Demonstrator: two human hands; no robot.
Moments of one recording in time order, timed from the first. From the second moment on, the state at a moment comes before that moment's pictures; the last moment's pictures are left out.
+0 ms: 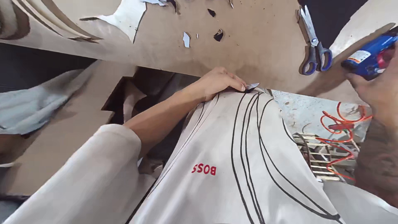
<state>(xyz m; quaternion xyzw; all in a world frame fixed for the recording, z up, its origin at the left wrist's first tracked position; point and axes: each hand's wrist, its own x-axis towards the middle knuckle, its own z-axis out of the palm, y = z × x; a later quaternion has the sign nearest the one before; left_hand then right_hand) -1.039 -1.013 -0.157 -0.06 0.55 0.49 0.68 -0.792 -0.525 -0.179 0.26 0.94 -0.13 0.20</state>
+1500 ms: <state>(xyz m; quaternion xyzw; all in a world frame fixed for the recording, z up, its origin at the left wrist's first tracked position) -1.041 -1.012 -0.165 0.23 0.73 0.40 0.51 -0.971 -0.717 -0.125 0.19 0.46 -0.72 0.49</state>
